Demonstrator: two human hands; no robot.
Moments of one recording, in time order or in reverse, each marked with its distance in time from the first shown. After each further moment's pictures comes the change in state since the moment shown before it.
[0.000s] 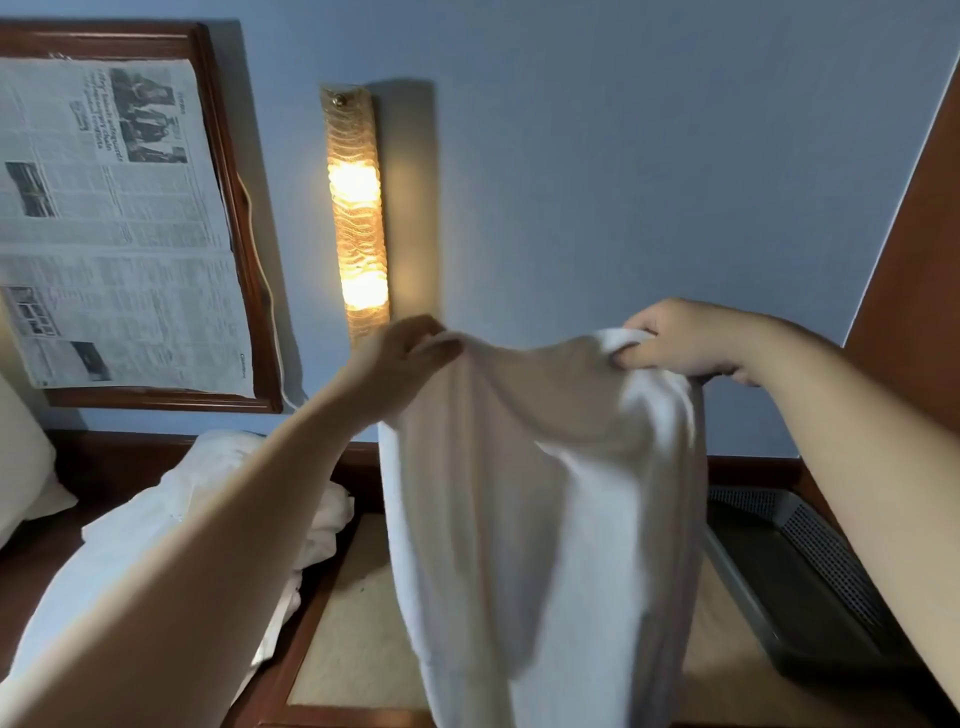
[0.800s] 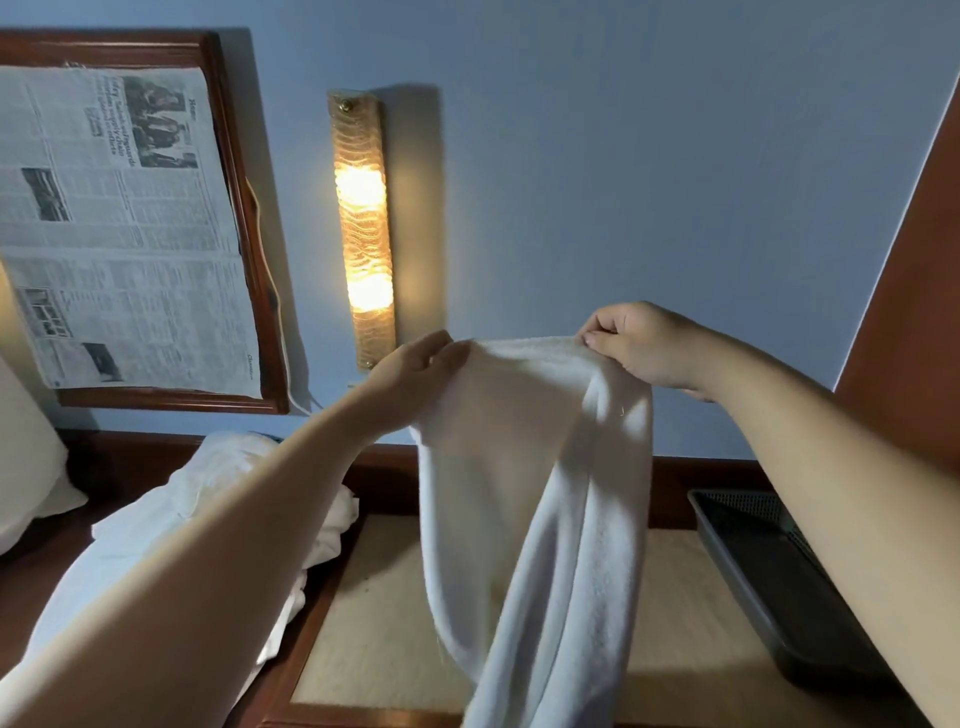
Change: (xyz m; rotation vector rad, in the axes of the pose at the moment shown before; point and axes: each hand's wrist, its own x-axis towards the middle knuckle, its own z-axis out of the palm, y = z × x) left_hand 0.003 -0.008 0.018 0.038 -0.116 -0.092; right_hand 0.014 -0.009 0.032 0.116 0.097 -0.168
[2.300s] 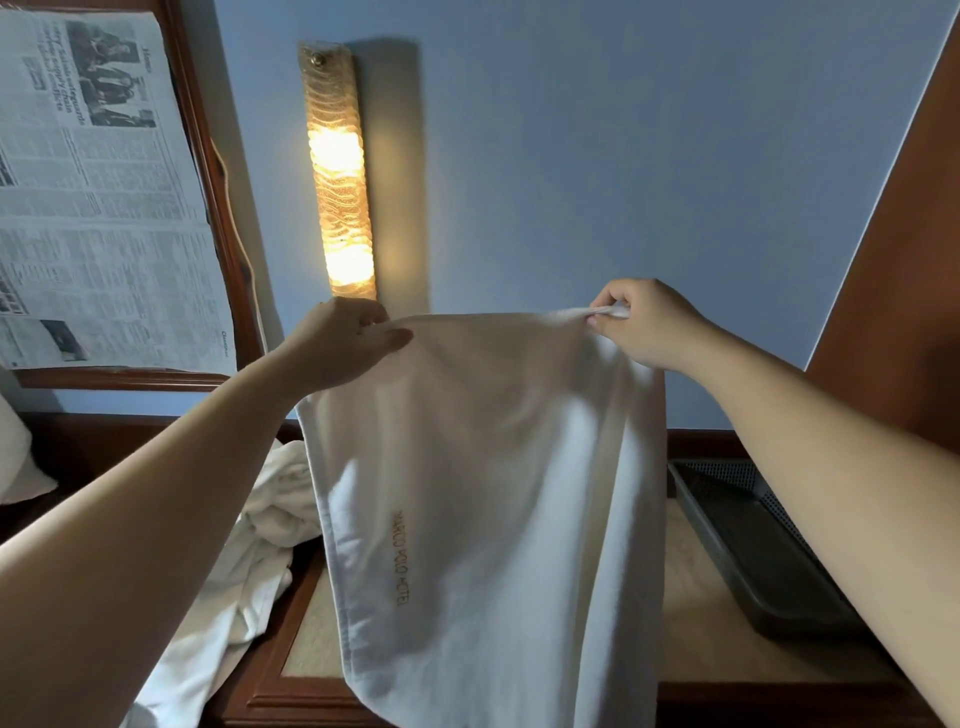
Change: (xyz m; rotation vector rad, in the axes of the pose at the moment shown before) left_hand 0.007 -0.034 -0.045 0.227 0.062 0.021; right_hand 0.008 0.034 0.008 -0.125 0.251 0.021
